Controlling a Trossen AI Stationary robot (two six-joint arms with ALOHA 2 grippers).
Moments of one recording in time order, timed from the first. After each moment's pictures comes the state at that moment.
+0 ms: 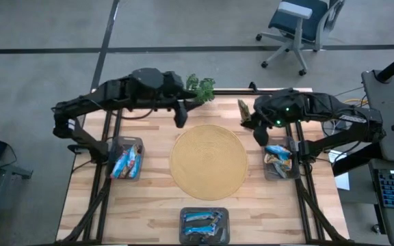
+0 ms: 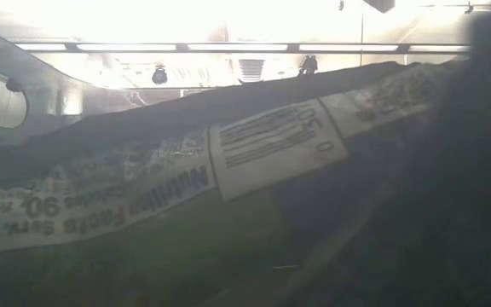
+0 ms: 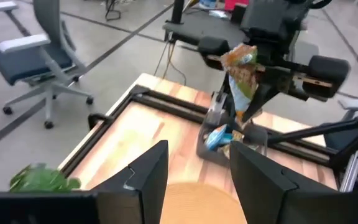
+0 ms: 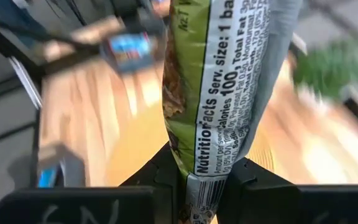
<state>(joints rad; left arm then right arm) 0.10 1.49 1.91 -0.75 -0.15 -0.22 -0.06 1.14 1.40 -0.87 0.04 0.35</state>
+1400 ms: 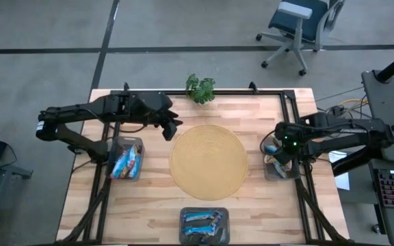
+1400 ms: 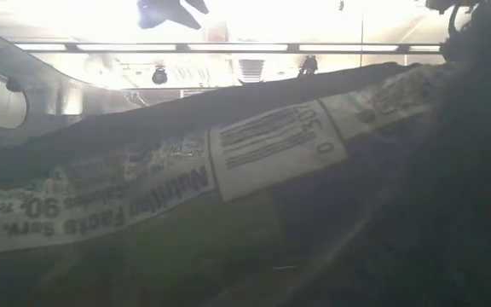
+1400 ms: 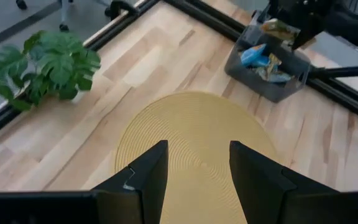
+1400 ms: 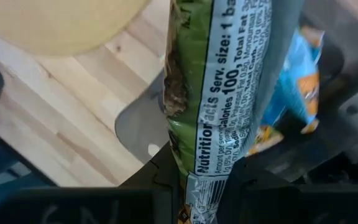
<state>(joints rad) 0.09 1.28 1.45 -0.81 -0.18 -0.45 -0.04 0.81 0.83 -1.37 -0.21 0.89</state>
